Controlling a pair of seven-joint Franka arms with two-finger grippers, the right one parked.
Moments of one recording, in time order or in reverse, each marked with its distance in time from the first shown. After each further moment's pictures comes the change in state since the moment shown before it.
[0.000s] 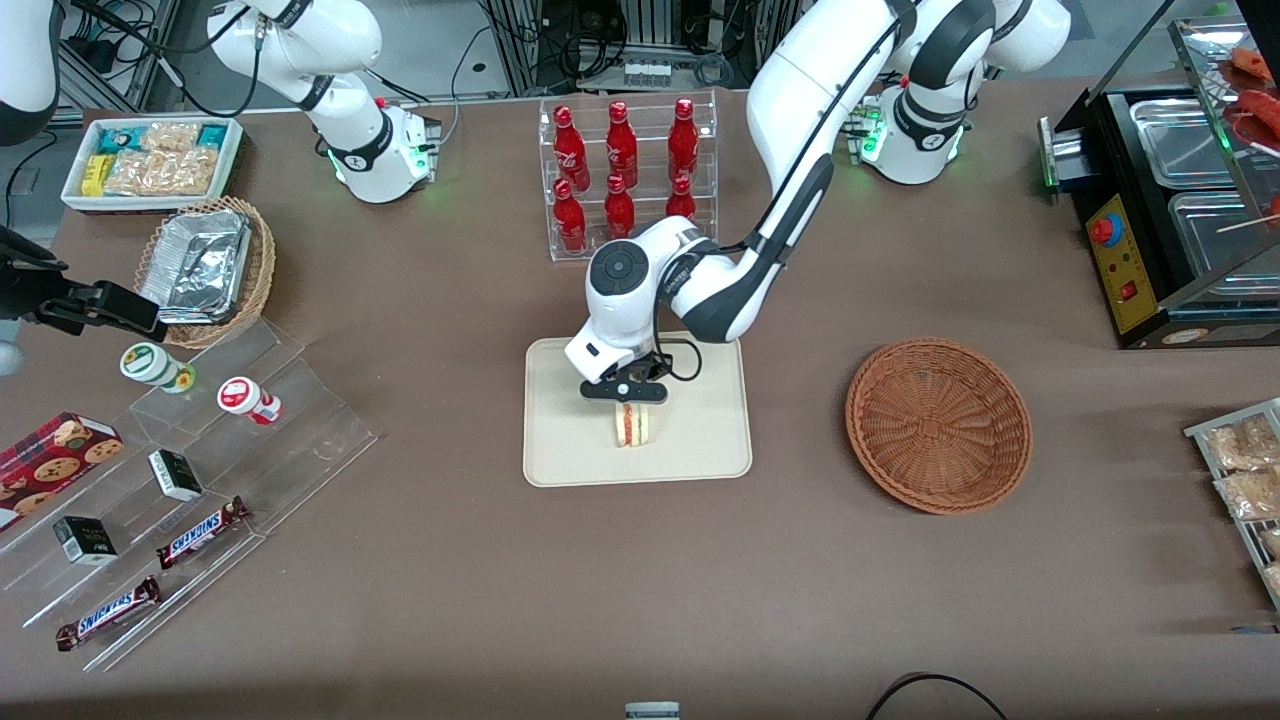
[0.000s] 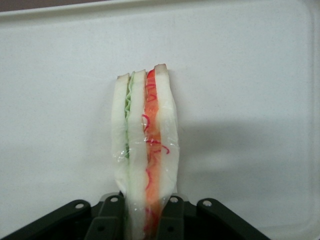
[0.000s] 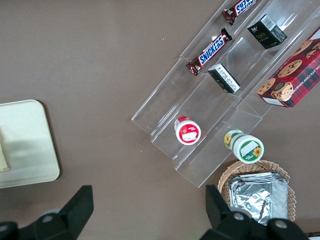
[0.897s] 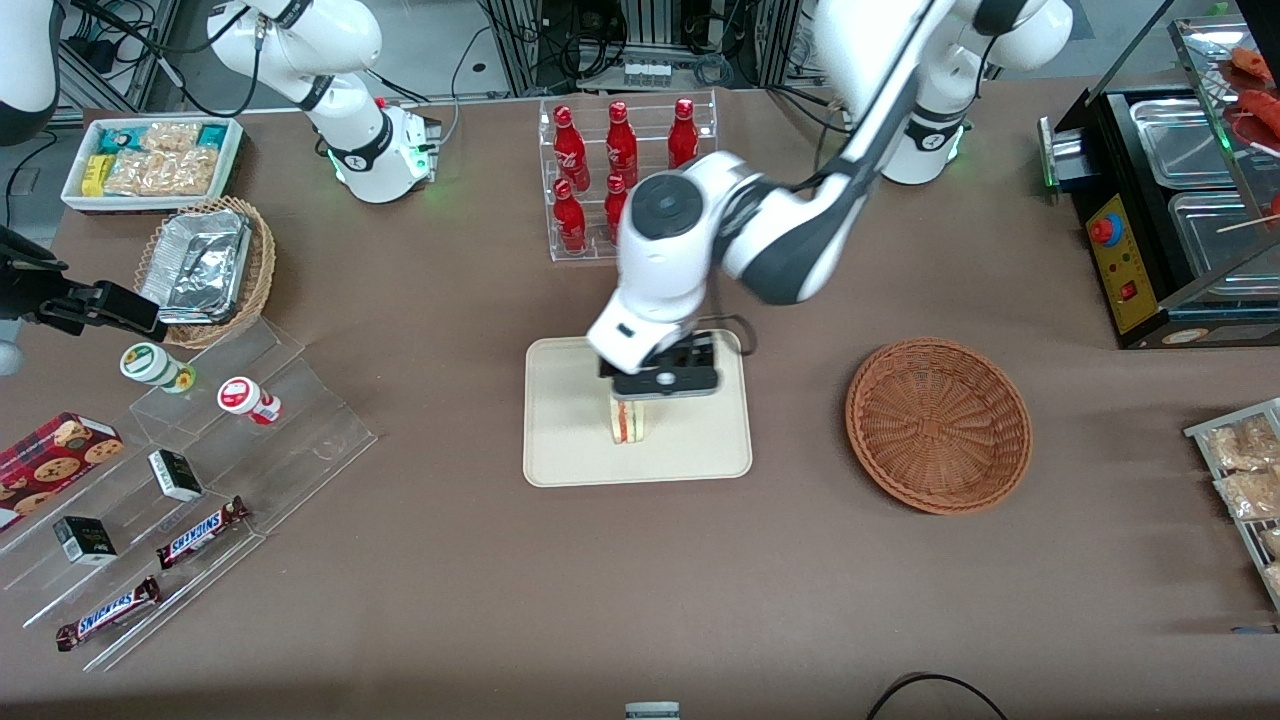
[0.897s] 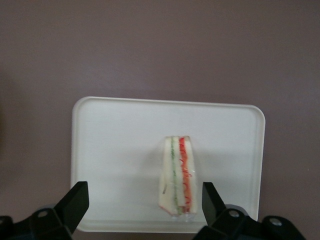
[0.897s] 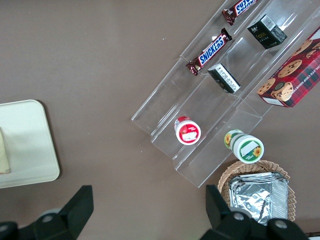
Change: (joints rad) arm 0.113 -0.271 0.028 0.064 -0.002 -0.252 -0.045
